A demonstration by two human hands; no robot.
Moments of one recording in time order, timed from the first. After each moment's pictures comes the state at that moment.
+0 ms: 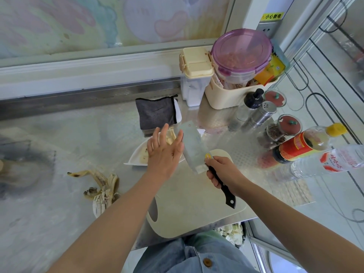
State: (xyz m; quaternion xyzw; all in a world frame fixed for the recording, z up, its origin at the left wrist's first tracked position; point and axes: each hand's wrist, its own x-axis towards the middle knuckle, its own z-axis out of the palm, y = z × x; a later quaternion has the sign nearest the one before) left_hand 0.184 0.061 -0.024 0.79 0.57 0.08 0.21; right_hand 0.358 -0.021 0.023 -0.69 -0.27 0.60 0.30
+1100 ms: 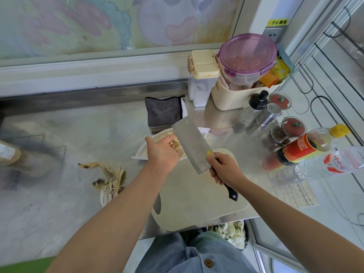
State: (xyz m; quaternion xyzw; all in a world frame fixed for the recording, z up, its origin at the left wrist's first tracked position) left_hand 0.181 0.064 0.010 0.07 0.45 0.38 0.80; right_hand 0.359 -0.028 0.010 -0.70 -0.44 0.50 0.26
